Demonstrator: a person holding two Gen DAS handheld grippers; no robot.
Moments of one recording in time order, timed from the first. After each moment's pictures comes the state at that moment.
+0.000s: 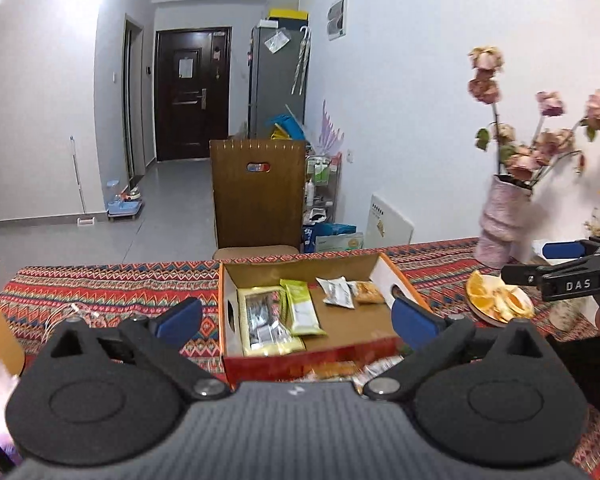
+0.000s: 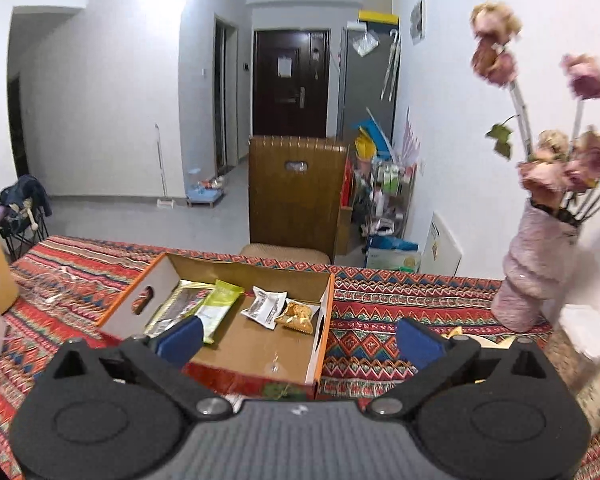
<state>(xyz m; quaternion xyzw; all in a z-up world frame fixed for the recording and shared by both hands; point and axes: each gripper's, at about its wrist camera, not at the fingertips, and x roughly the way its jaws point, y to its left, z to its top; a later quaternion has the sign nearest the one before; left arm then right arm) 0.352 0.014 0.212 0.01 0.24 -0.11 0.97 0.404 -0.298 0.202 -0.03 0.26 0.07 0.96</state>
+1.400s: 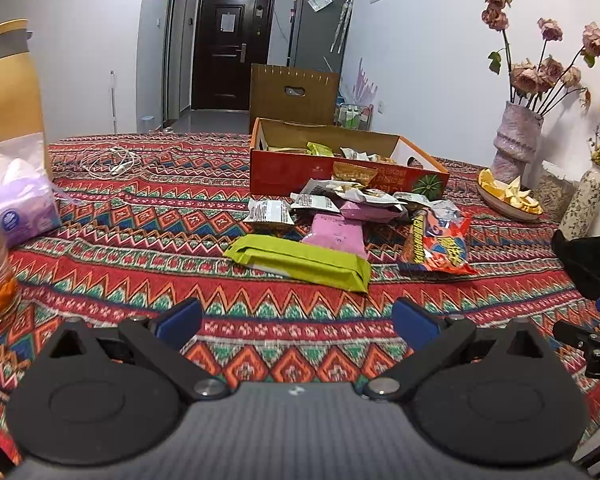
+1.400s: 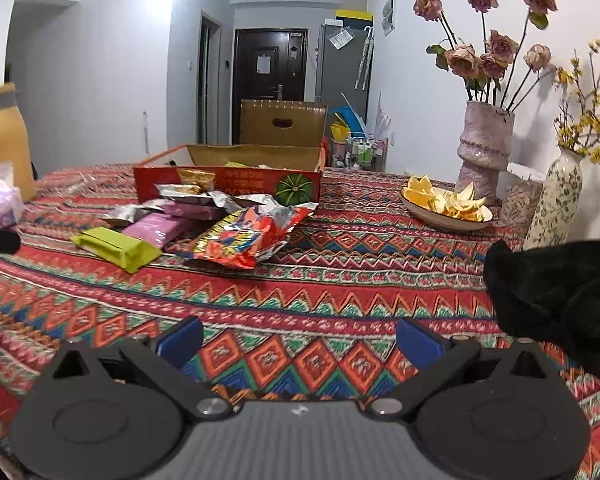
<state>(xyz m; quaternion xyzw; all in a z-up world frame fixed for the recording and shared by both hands) 0.213 0.034 0.042 -0.03 0.29 -0.06 0.95 0.185 -0.284 0.016 -0.04 0.26 0.02 0.97</state>
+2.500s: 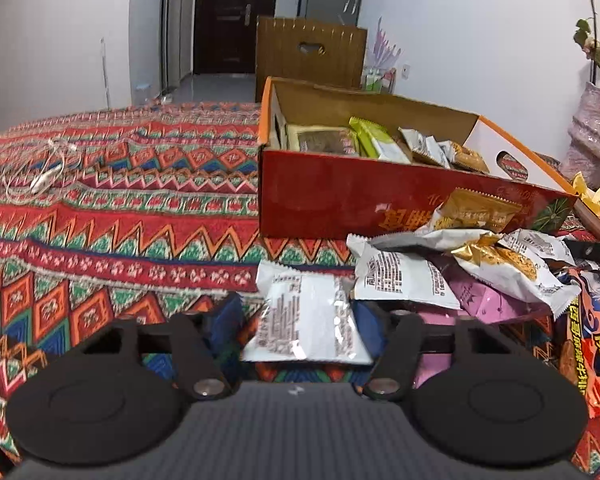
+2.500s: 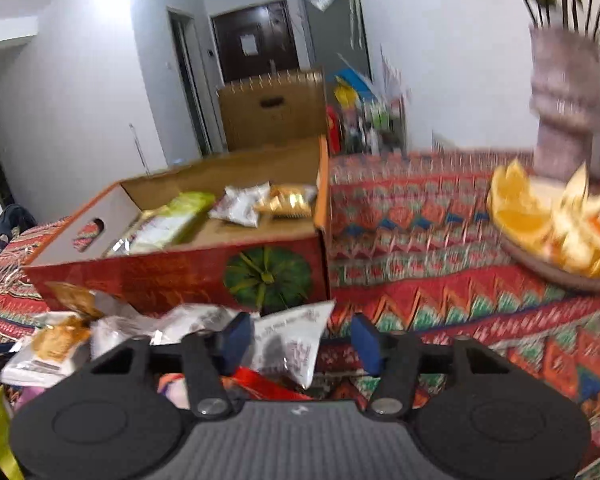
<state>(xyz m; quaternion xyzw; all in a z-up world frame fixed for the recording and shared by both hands) 0.445 0.046 -0.021 -0.02 0.35 -0.05 0.94 0.479 -0.307 -0.012 0.08 0.31 0.06 0.94</state>
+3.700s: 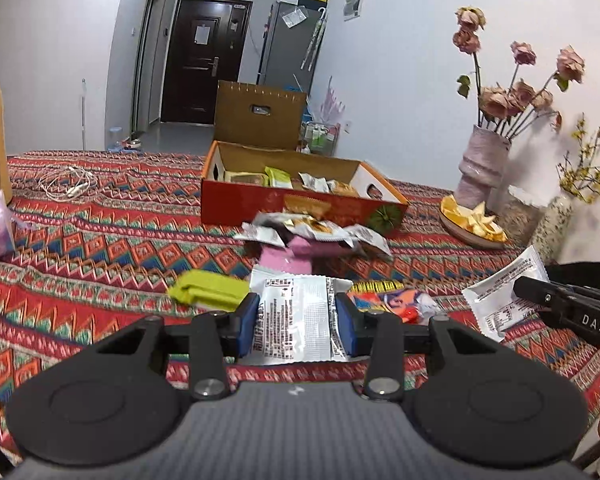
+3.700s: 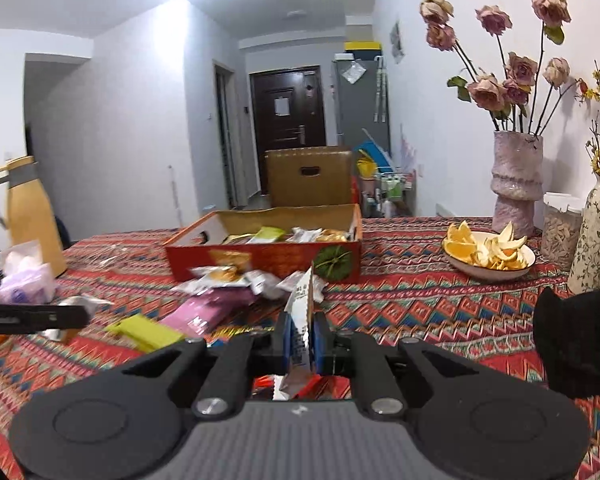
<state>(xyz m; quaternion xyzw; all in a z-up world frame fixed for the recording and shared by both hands) 0.224 0.008 0.058 -0.06 0.27 -0.11 0.96 0.215 -0.275 0.055 0.03 0.20 0.08 0.98</state>
